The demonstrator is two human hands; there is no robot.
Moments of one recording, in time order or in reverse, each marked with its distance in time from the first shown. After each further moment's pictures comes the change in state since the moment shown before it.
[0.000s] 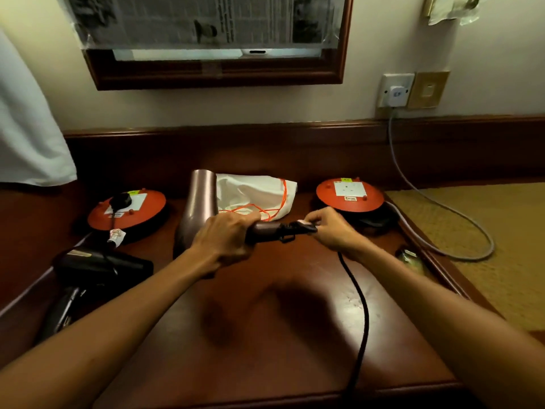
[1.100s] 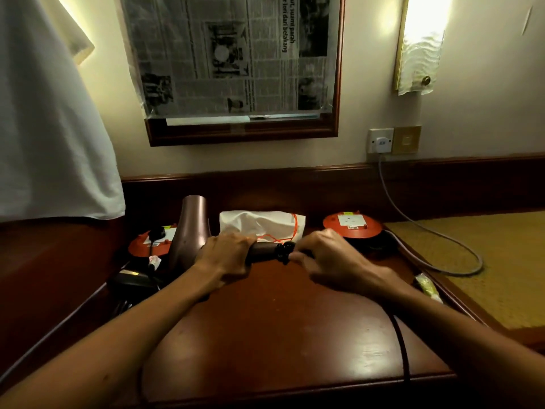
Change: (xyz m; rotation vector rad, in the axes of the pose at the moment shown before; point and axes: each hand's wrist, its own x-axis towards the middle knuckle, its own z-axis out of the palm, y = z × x) left_hand -0.056 0.014 -0.073 0.247 -0.077 -0.120; right_hand -0.123 -0.110 -0.001 -0.358 0.042 -0.455
